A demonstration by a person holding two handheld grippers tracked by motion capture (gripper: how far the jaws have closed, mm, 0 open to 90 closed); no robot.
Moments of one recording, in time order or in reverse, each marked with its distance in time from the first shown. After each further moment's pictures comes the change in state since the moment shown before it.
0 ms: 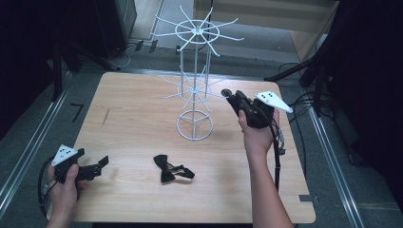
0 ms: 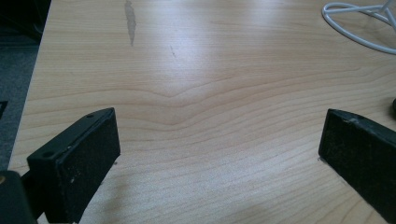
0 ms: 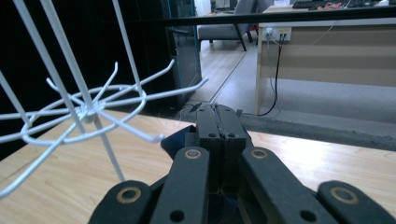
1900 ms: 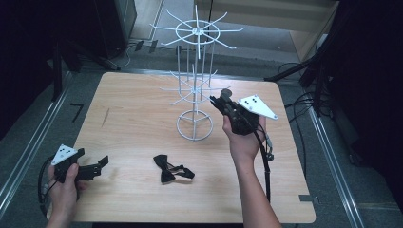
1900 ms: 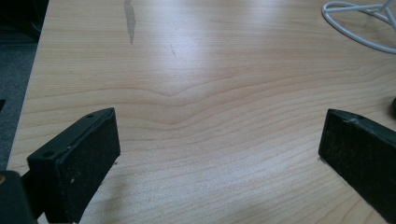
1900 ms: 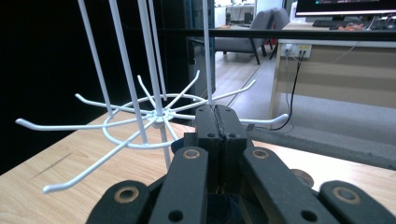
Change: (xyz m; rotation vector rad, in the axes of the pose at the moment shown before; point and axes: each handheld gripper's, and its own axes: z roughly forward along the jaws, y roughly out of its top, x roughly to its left) left arm 0.001 0.000 0.001 0.002 -0.006 -0.006; right arm 0.050 -0.001 -0.010 -0.046 0.055 -0.070
